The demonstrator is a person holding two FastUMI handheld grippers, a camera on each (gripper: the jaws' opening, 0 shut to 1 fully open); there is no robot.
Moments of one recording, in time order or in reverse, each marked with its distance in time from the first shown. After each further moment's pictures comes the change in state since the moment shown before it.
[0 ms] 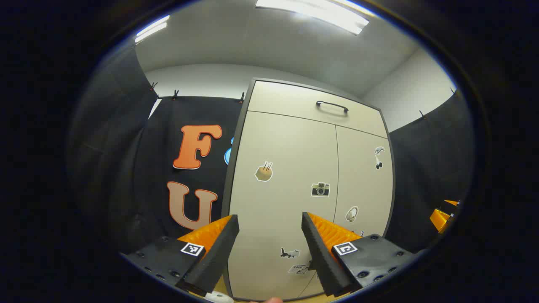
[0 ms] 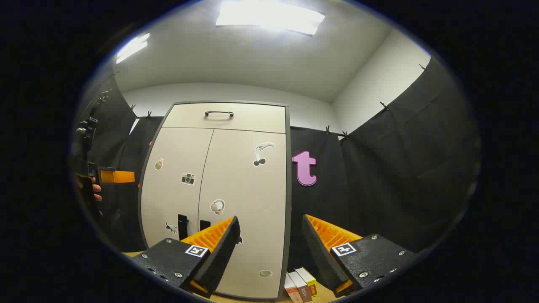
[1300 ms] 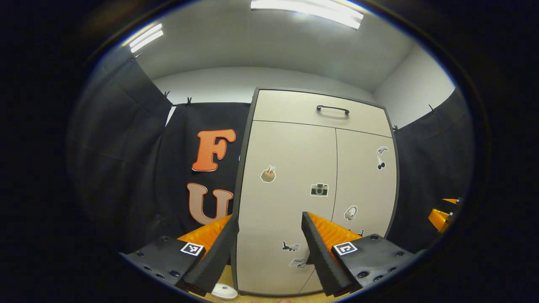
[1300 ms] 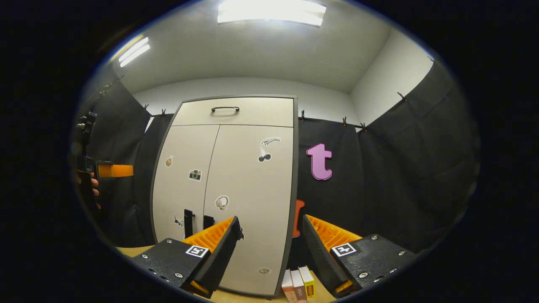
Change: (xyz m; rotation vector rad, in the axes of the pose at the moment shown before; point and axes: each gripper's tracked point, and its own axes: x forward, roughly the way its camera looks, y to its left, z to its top) left arm -0.040 -0.023 0.015 0.074 0.030 0.116; right arm 0.017 -0.012 -0.005 0.030 0.094 0.155
